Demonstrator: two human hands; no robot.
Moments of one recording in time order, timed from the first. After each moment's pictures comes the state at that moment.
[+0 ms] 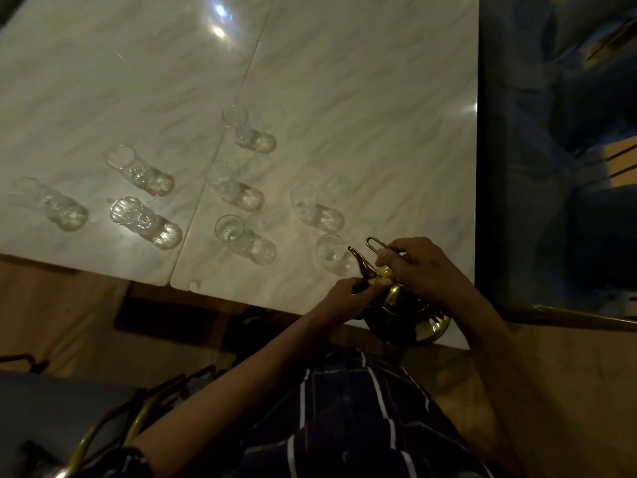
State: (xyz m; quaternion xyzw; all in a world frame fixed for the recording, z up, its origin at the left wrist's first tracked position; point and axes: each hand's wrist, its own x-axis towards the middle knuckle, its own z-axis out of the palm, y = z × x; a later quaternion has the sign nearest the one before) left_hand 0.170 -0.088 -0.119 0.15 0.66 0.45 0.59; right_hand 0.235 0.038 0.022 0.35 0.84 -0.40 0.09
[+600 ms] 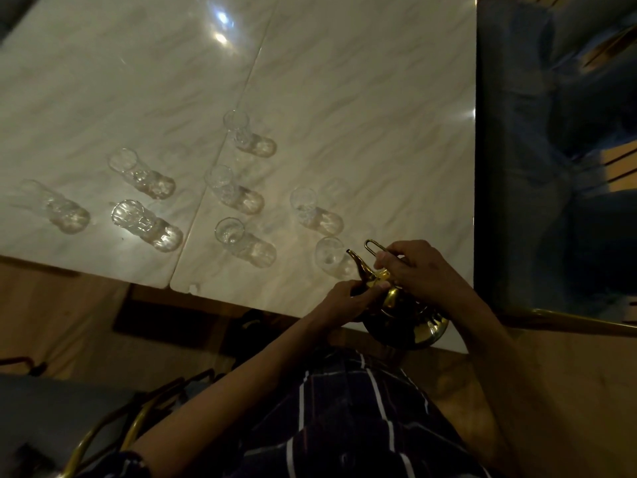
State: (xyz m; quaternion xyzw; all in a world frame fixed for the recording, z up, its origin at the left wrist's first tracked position) left_hand 0.171 -0.089 -0.122 0.16 0.66 0.46 0.57; right_hand 0.236 0.037 0.025 0.36 0.83 -0.41 0.09
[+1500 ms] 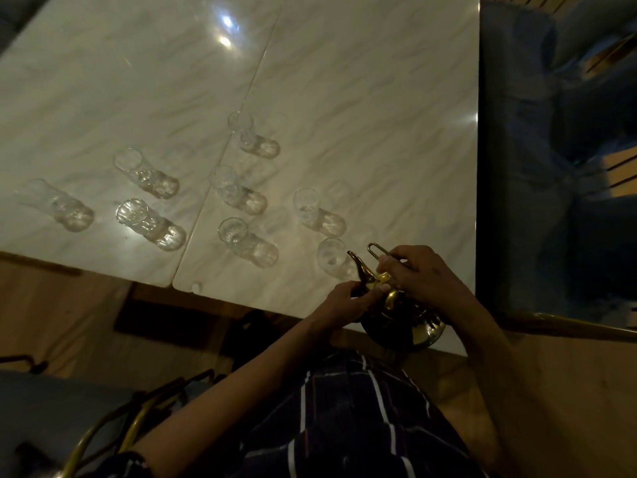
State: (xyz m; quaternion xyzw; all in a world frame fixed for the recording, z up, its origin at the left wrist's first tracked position) left_hand 0.170 -0.095 -0.119 0.16 0.67 0.46 0.56; right_hand 0.242 0.032 0.023 0.36 0.82 -0.43 0.09
